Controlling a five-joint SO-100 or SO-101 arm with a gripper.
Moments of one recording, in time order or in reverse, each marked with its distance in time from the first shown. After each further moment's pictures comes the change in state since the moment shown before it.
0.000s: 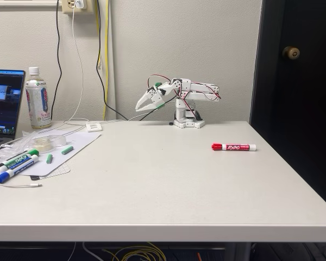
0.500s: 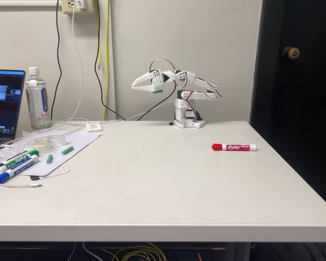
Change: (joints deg) arm -17.3 0.0 -15.6 -4.2 6.4
